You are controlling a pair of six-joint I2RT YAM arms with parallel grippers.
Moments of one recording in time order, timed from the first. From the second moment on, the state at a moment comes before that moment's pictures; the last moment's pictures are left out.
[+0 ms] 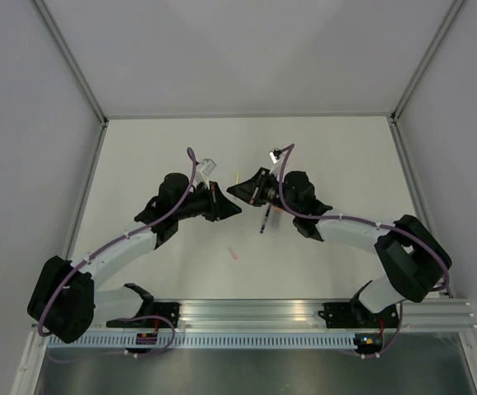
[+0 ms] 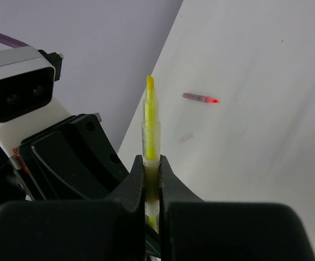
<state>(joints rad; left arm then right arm) -0.54 1.21 0.66 0.18 0.53 -0.58 0.70 1.53 0.77 0.66 -0.27 0.92</state>
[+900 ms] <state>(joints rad) -0.54 1.15 0.59 0.27 0.53 -0.66 0.75 1.51 0.70 0.76 -0.25 0.92</state>
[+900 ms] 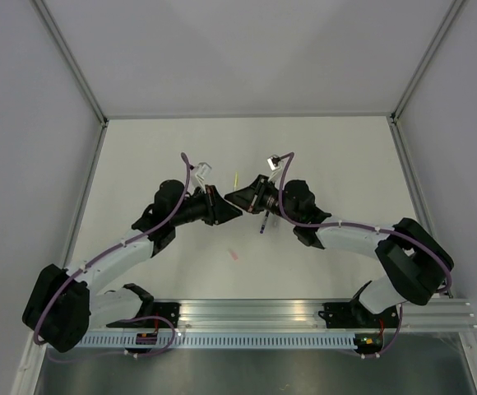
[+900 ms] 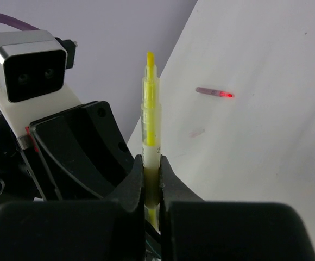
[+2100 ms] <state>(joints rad) -0.33 1.46 0.95 -0.66 -0.16 0.22 0.51 1.01 0.59 0.28 -0.44 0.70</state>
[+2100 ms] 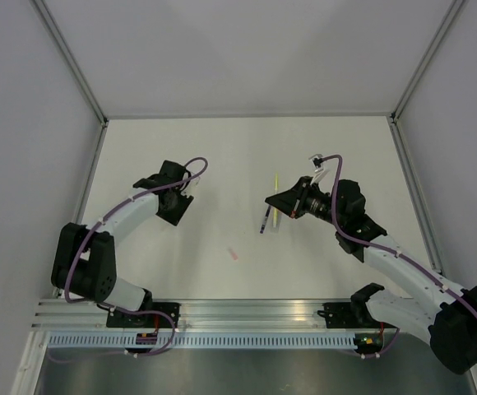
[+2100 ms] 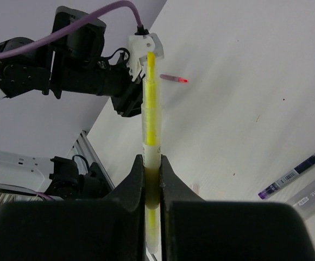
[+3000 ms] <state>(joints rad) -0.25 1.70 0.98 -0.62 -0.12 0.44 0.51 1.00 0.59 0.26 -0.43 0.67</state>
